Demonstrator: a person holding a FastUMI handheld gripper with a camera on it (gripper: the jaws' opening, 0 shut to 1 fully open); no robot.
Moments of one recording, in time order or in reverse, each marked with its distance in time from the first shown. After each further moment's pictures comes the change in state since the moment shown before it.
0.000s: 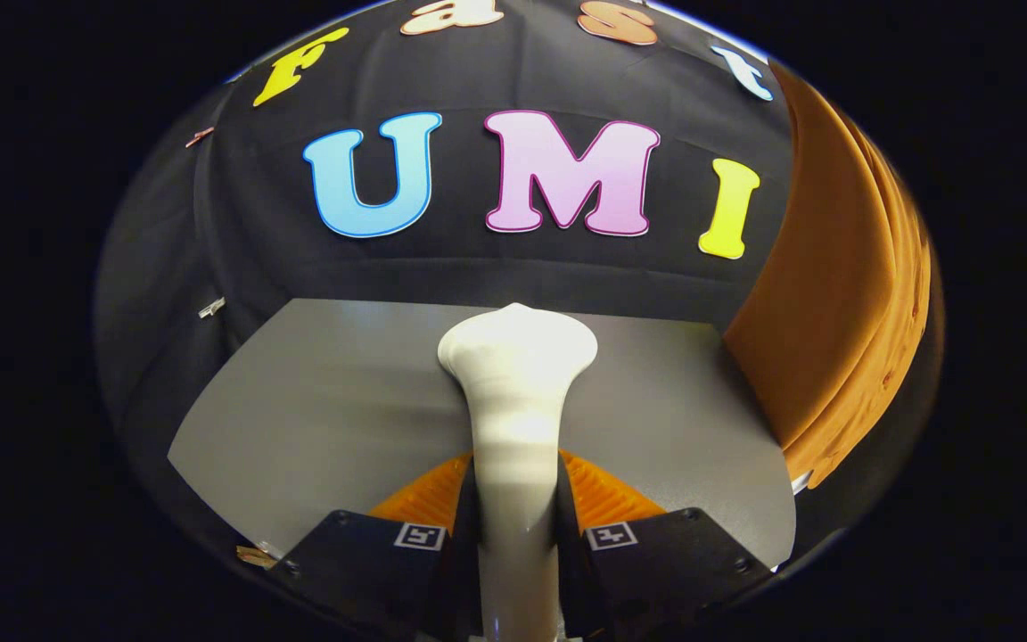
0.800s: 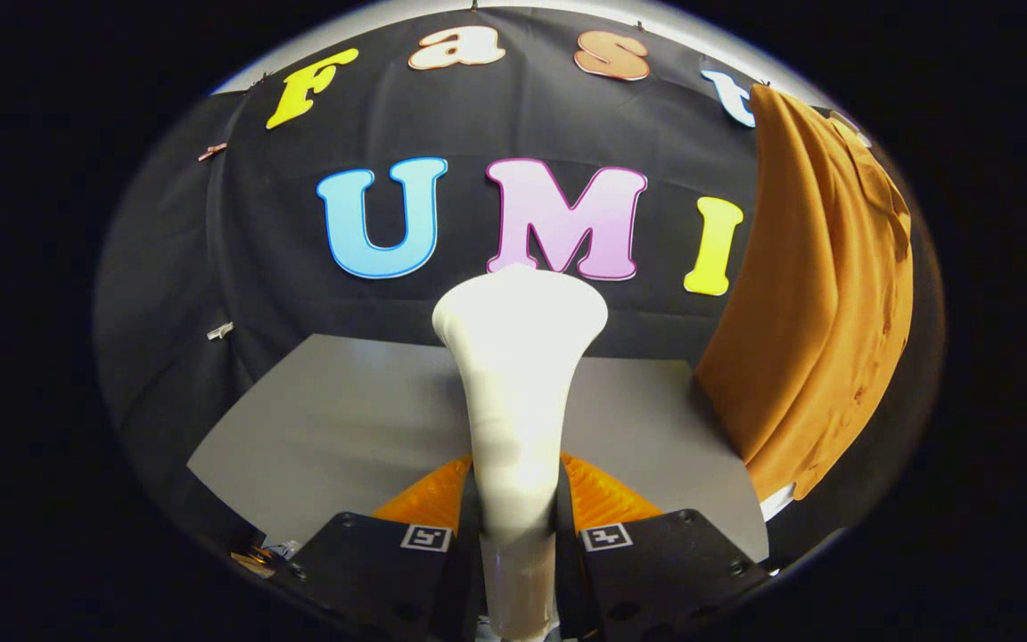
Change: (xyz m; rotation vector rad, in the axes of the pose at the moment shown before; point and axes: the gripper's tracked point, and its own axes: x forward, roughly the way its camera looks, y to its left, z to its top) arm -0.057 -0.003 0.031 -0.007 -0.164 -0.017
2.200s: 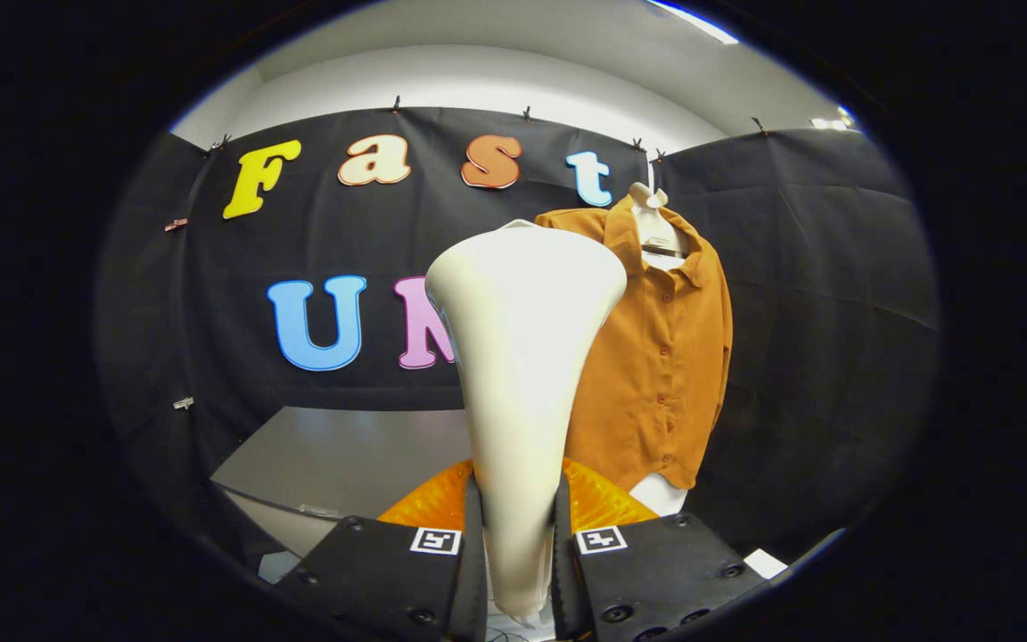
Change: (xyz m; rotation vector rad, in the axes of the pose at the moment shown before) arm -0.214 -0.107 0.011 0.106 -0.311 -0.300
